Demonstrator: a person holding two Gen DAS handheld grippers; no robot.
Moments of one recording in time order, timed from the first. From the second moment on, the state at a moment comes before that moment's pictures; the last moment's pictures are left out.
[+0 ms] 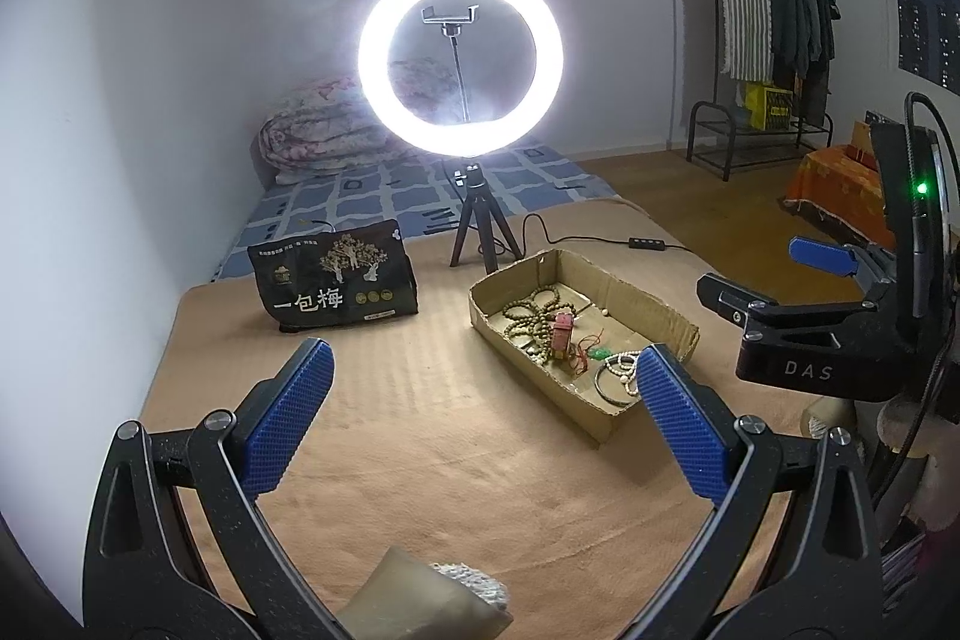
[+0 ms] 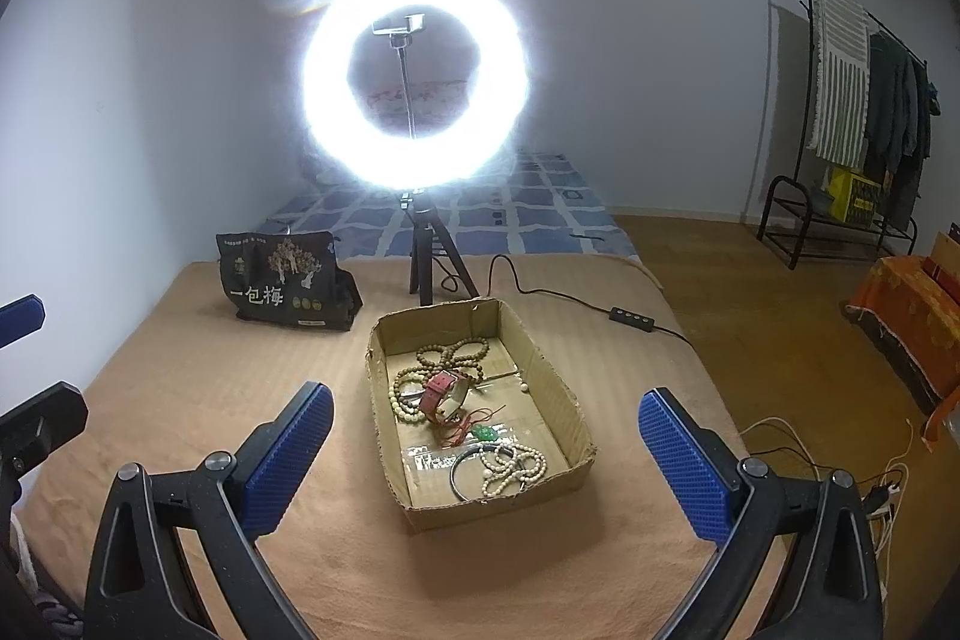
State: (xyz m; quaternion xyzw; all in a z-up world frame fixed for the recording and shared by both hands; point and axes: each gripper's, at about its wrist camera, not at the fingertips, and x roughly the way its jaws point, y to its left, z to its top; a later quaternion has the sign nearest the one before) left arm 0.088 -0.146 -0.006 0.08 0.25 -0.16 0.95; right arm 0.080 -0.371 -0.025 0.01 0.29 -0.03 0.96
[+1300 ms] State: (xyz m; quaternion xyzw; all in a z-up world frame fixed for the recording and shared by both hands) left arm 0.082 -0.149 -0.002 0.09 0.25 -0.16 0.95; right arm 0.081 -0.369 -0.027 0.02 0.29 -0.03 0.96
